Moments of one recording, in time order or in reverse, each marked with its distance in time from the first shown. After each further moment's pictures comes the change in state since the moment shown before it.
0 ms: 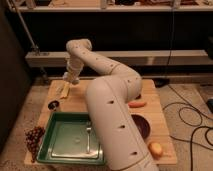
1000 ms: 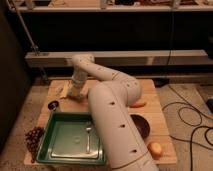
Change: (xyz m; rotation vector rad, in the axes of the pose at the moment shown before) arm -0.067 -0.019 0.061 0.115 -0.117 0.012
